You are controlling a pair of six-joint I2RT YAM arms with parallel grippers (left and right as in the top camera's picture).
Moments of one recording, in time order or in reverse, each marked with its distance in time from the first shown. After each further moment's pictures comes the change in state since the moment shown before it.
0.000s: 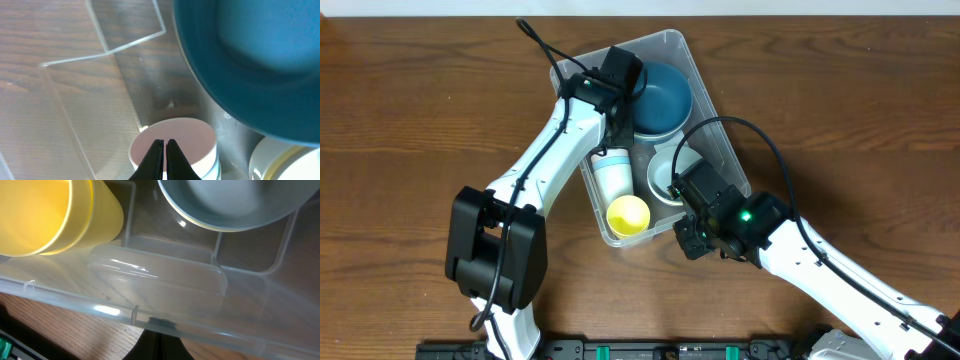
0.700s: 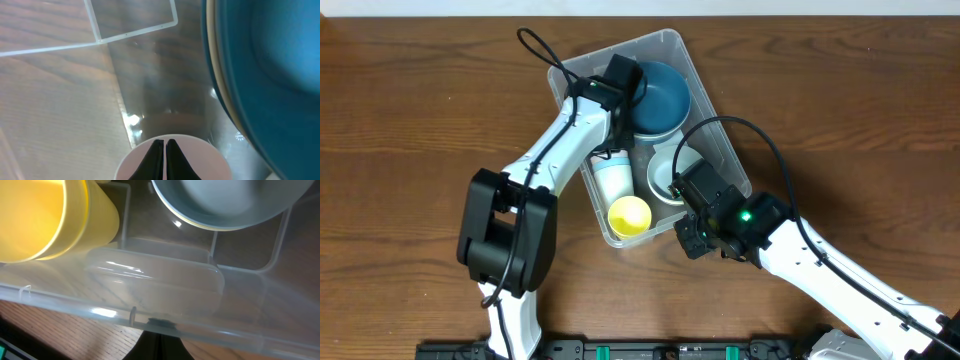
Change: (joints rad) left arm 0.009 0.087 -0.013 0.023 0.019 -0.126; right arm 0.000 0.000 0.000 0.001 0.023 0.000
